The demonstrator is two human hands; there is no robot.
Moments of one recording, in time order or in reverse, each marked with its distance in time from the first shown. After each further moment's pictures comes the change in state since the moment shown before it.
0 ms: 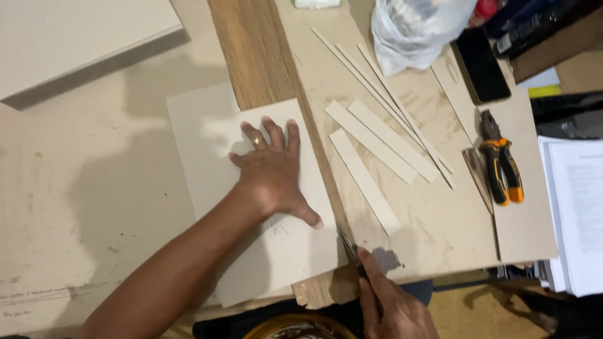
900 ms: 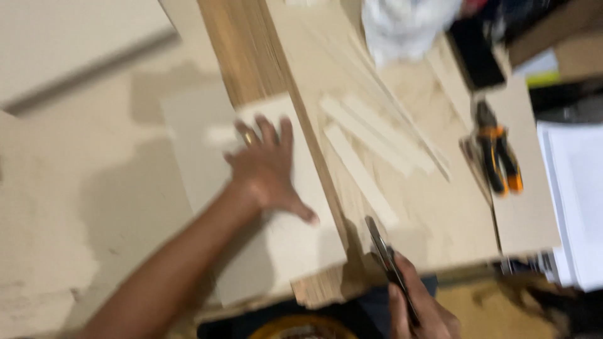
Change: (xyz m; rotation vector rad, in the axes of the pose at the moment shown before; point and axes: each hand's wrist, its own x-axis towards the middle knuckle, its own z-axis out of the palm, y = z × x) left_hand -0.006 -0.003 0.001 0.003 0.078 -0.017; right_hand -0.025 0.006 -0.004 0.139 0.565 -0.018
